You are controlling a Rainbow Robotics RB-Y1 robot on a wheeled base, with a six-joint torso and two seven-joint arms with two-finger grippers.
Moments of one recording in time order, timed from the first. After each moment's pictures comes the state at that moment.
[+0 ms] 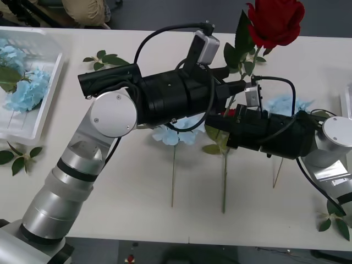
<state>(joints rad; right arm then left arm) -0.25 -0.46 0.14 -1.52 -1.93 1.03 2.71 -0.47 0.16 -0.34 -1.77 1.18 0.77 -2.21</state>
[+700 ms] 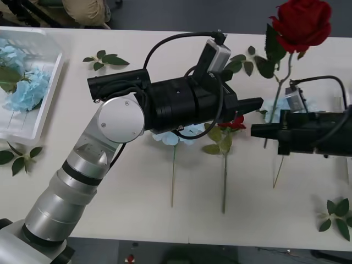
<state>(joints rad) -0.21 -0.70 -0.01 -1.52 -1.86 1.26 2.58 -0.47 0.16 -0.39 -1.77 1.19 0.77 -2.21</state>
